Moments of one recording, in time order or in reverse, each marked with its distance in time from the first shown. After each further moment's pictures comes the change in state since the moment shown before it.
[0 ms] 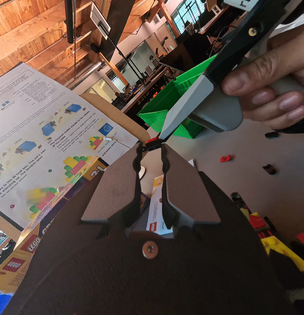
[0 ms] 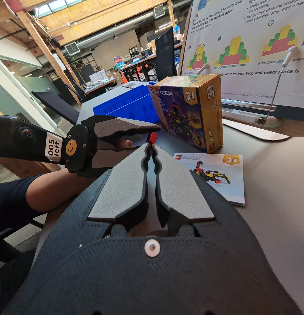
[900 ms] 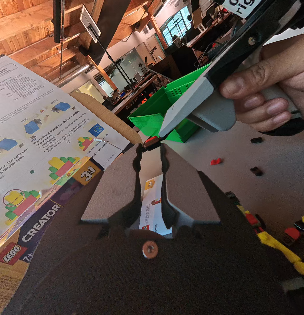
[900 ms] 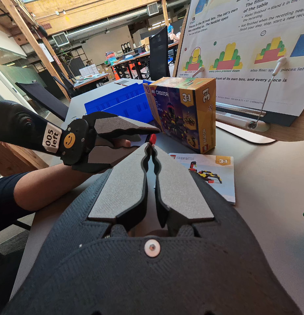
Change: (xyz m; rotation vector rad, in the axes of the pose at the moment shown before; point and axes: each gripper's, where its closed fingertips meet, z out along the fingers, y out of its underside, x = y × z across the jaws) left arm 0.003 0.000 0.000 0.041 0.074 -0.075; right arm 0.002 -0.001 -0.002 -0.009 0.047 -0.057
